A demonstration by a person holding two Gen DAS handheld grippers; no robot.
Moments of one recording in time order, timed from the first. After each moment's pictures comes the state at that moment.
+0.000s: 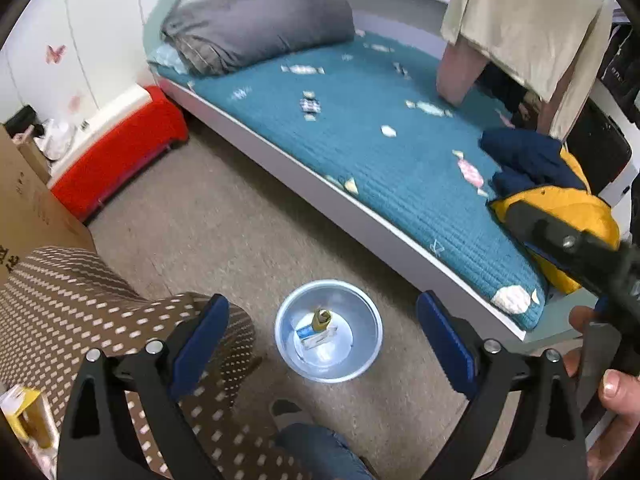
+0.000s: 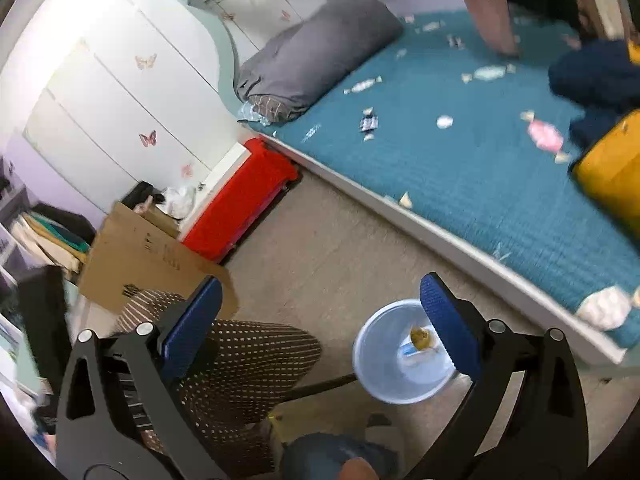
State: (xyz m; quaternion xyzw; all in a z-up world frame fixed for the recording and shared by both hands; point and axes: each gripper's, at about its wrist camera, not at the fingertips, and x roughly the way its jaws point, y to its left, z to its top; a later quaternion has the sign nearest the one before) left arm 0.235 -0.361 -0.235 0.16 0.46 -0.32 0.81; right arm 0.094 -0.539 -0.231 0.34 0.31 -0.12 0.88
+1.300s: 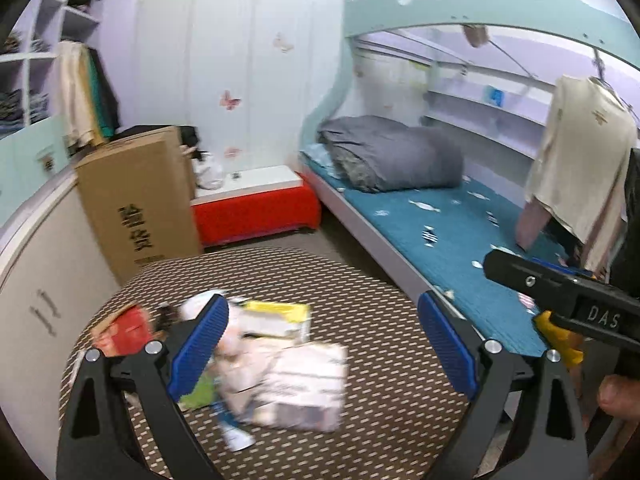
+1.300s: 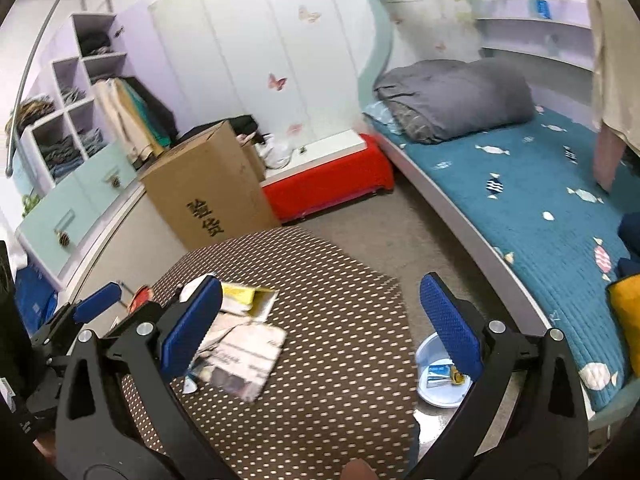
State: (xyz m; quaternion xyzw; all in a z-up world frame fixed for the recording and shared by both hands) left arm 0.118 -0.076 -0.092 0.02 0.29 -0.14 0.95; right arm 0.079 -0.287 -0.087 0.15 0.30 0.04 0.94
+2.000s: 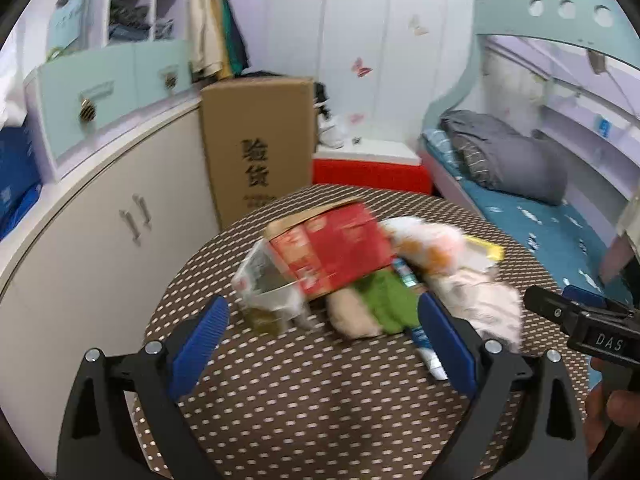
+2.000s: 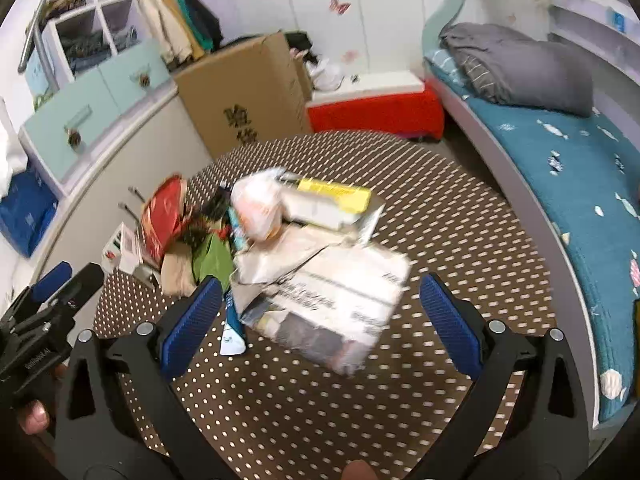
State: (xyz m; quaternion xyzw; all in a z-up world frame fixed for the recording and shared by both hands) left arm 0.095 0.097 -0.156 -0.04 0.33 0.04 0.94; right arm 0.118 -0.140 -0.166 0.07 0.40 0.11 0.91
